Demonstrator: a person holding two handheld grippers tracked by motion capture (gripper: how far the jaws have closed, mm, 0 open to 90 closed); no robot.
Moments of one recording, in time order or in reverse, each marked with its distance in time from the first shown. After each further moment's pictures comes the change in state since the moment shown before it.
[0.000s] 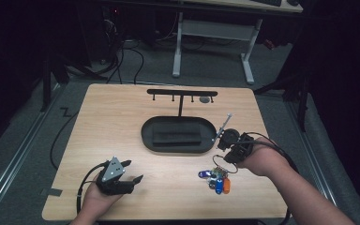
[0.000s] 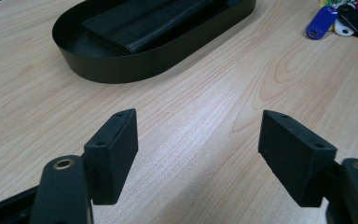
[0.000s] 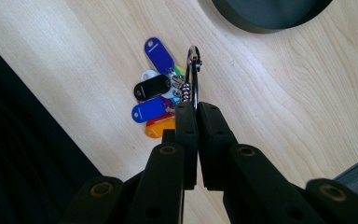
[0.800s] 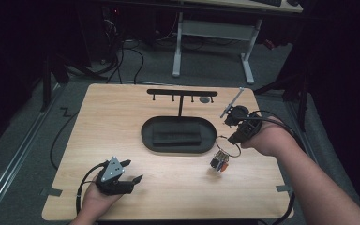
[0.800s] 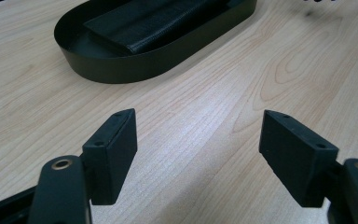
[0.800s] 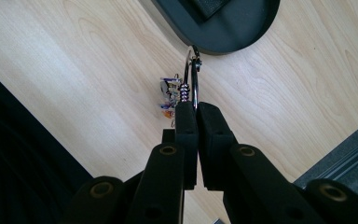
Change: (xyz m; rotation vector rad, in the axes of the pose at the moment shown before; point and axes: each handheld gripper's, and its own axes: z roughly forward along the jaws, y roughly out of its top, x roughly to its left) left arm 0.001 -0.001 -0.001 -0.001 -0.001 -0.004; right arm -0.037 0.012 -0.044 -0.064 0.005 0.102
